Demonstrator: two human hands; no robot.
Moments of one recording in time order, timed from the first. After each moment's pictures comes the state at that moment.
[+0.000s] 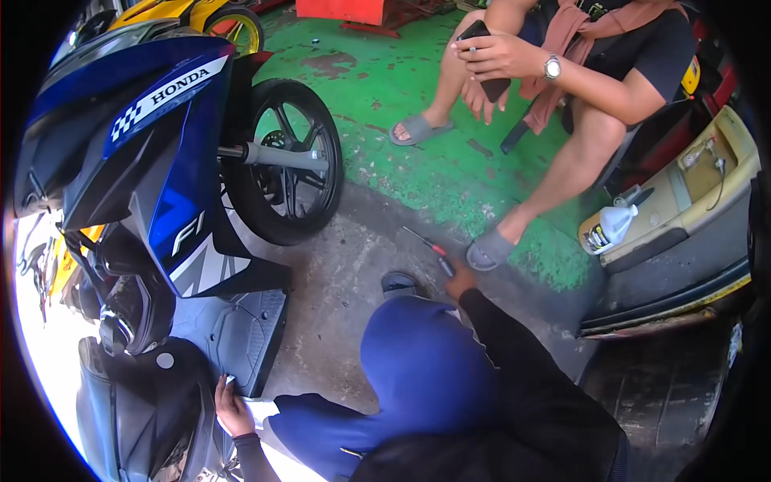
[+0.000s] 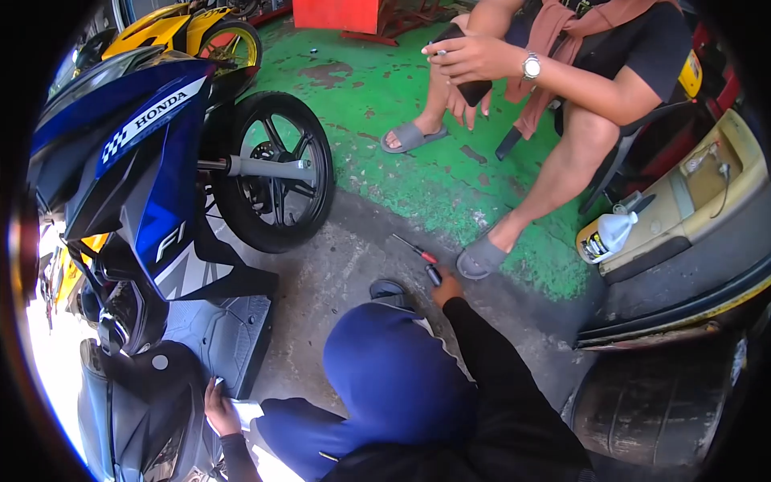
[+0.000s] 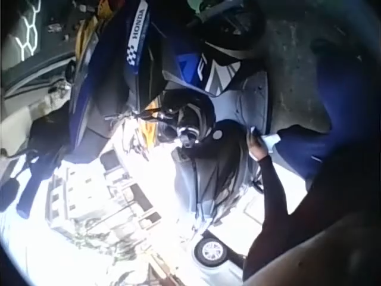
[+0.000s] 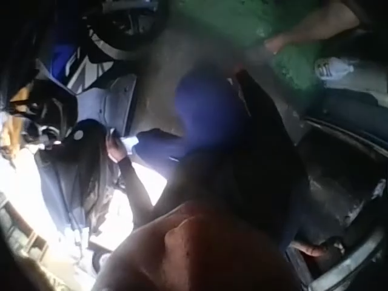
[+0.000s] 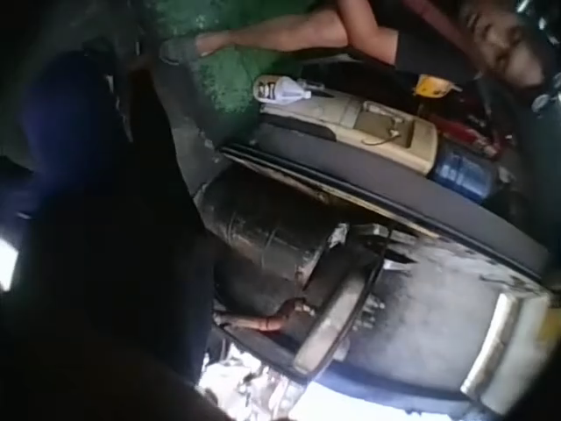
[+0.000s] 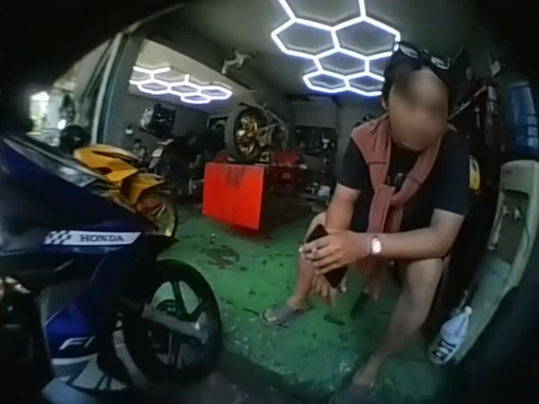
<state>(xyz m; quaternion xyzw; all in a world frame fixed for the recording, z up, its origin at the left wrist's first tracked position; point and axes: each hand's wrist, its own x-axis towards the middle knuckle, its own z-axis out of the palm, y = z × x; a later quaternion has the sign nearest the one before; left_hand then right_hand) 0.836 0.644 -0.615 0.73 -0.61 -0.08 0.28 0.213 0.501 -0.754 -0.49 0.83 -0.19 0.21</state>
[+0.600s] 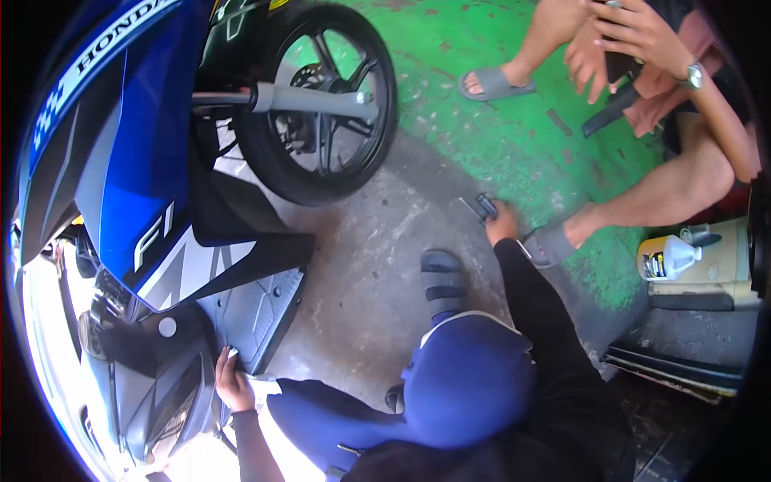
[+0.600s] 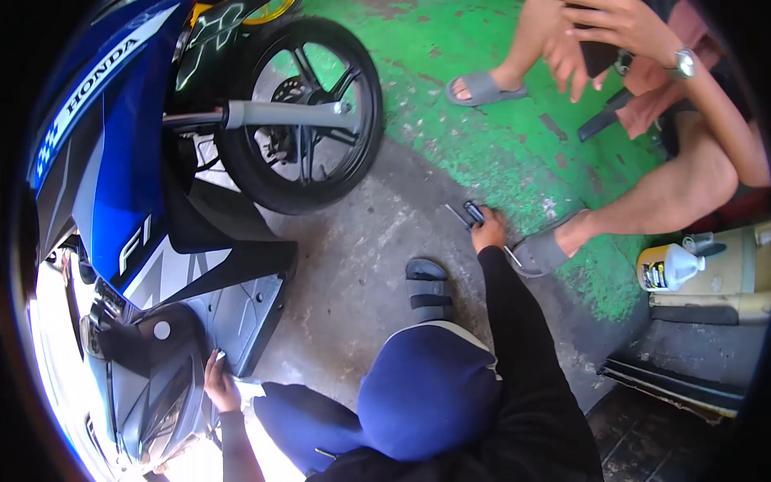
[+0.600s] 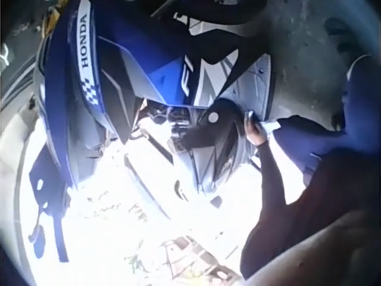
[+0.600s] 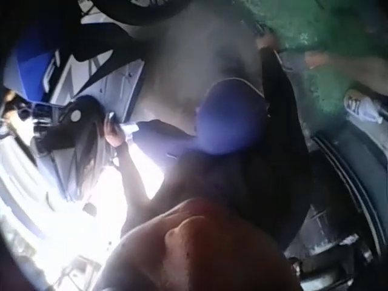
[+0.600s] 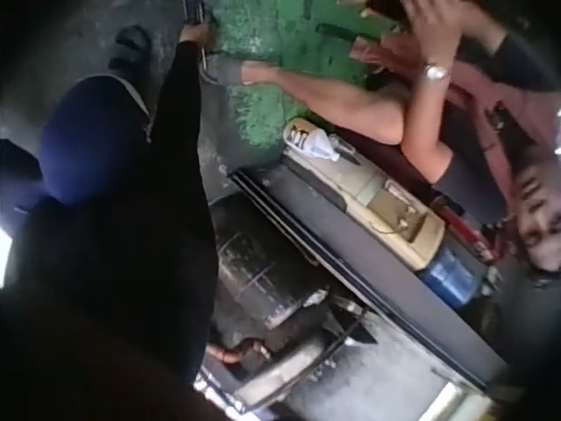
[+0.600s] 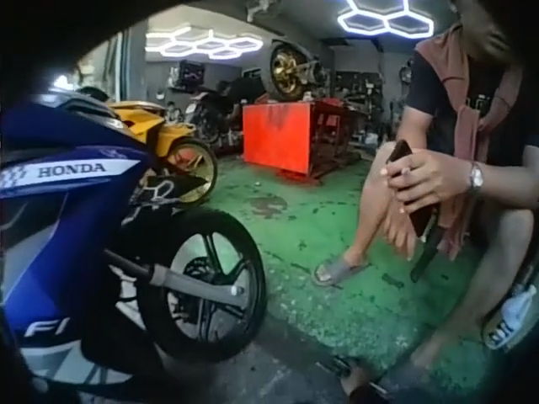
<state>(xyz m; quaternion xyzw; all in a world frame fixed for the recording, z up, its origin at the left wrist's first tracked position) 0.819 0.632 -0.607 0.77 -0.60 -0.05 0.22 0.196 0.360 -0.809 -0.55 0.81 -0.19 0.07</state>
